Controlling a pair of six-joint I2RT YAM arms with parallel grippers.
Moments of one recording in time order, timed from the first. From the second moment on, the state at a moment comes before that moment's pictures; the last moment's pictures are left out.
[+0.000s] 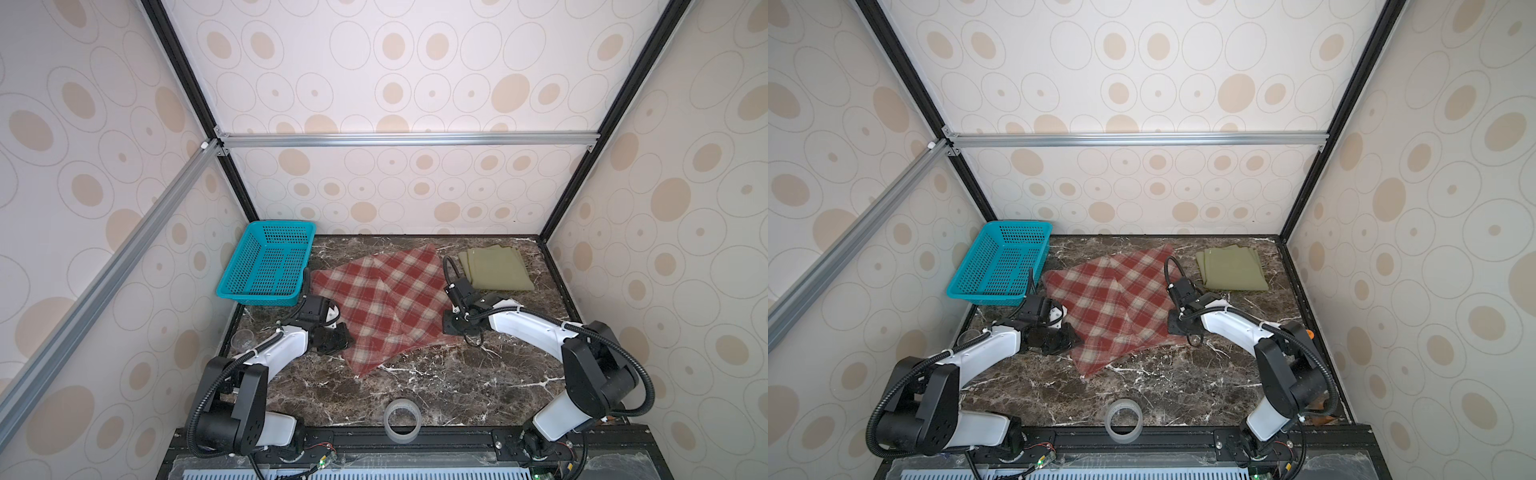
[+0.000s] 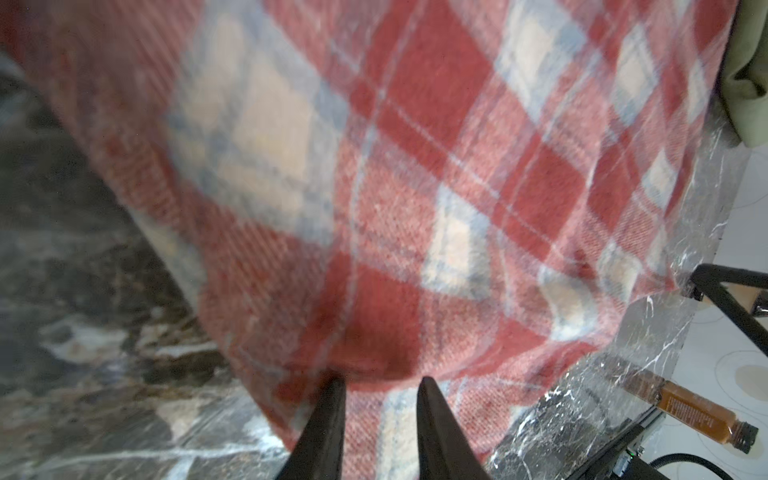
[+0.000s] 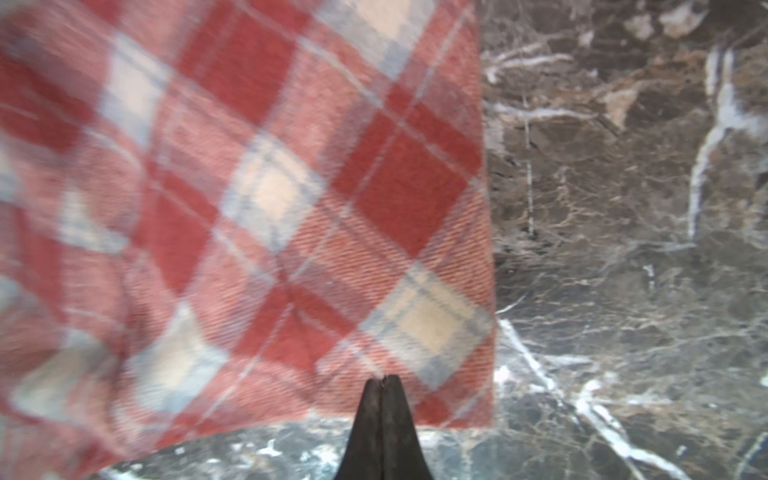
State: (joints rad) left arm -0.20 1.39 0.67 -0.42 0.39 -0.51; right arm 0.54 1.59 1.01 -0.58 0.04 0.59
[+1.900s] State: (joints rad) left arm -0.61 1.64 0.76 -0.22 0.45 -0.62; right arm 0.48 1.37 0.96 -0.63 0.00 0.61
